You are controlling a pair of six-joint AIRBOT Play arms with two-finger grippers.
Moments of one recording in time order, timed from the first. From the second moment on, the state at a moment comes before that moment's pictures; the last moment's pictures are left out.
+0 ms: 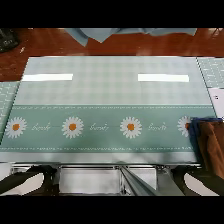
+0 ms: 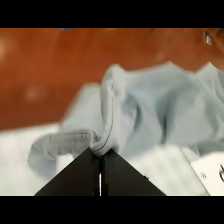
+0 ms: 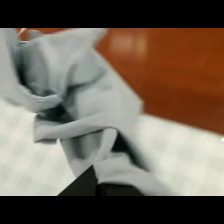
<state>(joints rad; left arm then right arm) 0.01 -1.23 1.88 0.82 -1.07 -1.44 -0.02 -1.13 1.89 -1.12 1.26 1.37</state>
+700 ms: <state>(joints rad) 0.05 -0.70 1.78 1.18 -1.40 -1.51 -0.03 -0.65 1.73 -1.41 1.60 1.47</state>
